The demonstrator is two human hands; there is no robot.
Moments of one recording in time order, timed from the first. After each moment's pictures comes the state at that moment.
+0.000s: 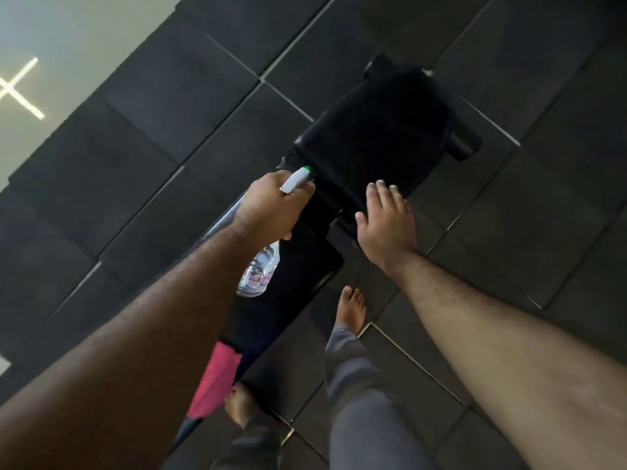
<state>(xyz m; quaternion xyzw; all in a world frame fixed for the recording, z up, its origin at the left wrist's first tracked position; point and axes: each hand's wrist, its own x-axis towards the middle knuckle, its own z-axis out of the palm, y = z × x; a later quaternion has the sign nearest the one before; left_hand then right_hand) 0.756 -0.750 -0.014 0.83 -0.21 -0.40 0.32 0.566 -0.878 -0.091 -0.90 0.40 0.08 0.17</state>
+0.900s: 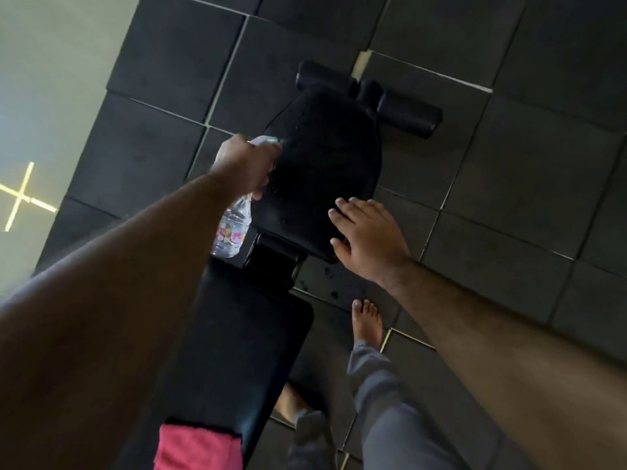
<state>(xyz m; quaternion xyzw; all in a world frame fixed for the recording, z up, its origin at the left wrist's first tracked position) 0.808 -0.974 -0.046 0.85 -0.27 -0.41 0.19 0.531 -0.961 -0.098 -0.92 0.35 0.02 0.20</state>
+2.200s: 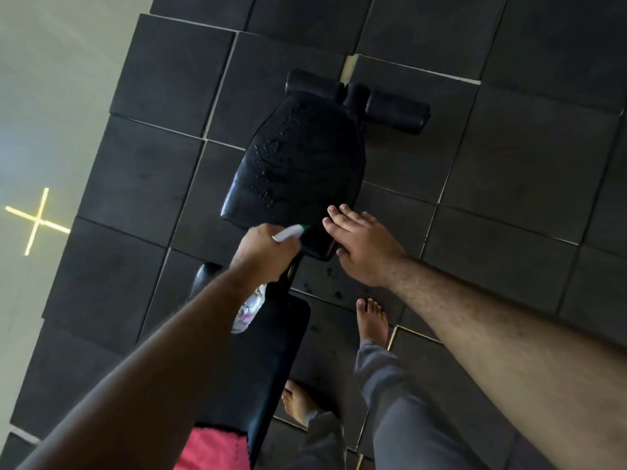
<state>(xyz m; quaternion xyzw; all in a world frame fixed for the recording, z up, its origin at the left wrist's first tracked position) 0.720 -0.869 -0.055 0.83 -0.31 -0.45 0.09 0.508 -0.958 -0.107 -0.88 0.32 0.11 0.32</state>
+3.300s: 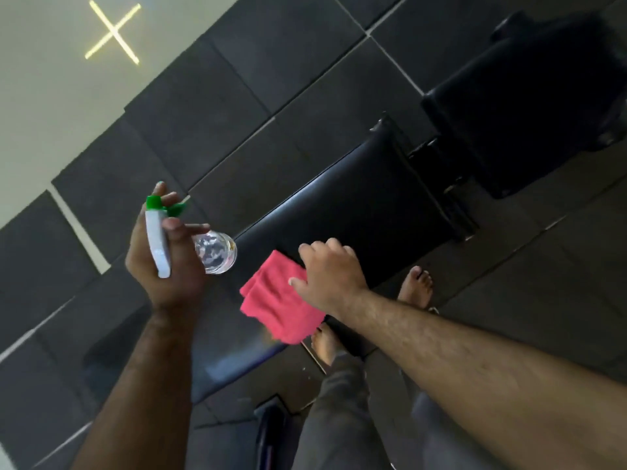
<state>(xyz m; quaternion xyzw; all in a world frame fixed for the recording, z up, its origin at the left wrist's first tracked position) 0.782 -0.404 -0.003 0.82 -0.11 0.07 0.56 0.654 -0.583 -0.058 -0.93 0.15 0.22 0.25</state>
